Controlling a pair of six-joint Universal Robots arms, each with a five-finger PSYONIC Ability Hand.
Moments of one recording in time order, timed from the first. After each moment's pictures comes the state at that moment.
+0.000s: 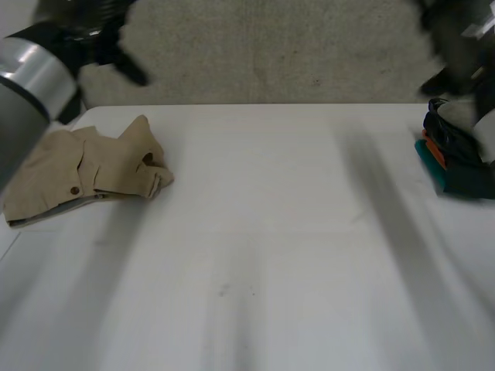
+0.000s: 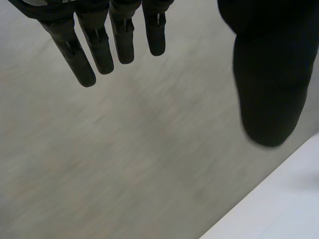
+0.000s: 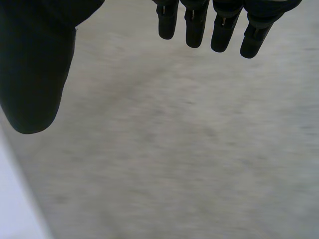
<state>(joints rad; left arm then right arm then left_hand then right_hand) 4.42 -1.74 -1.22 3.20 -1.36 3.31 1.73 -1.52 1.69 -0.62 1.23 2.66 0.28 0.31 0.32 0.31 0.13 0.23 0.21 0.21 0.22 0.05</state>
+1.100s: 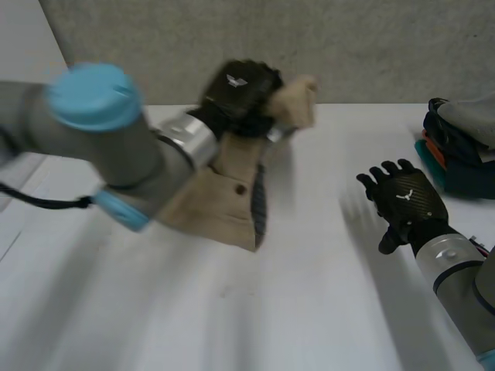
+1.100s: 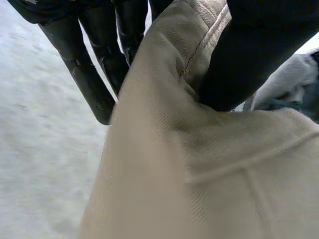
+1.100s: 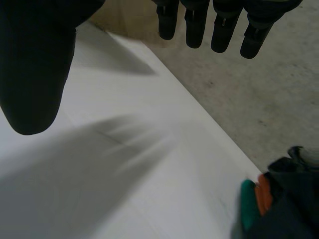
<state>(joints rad) 4.10 -2.27 -0.93 3.35 -1.25 3.25 1.81 -1.37 1.98 -0.44 1.40 2.60 1.12 1.19 1.18 1.19 0.93 0.23 0.21 0.21 0.22 0.05</state>
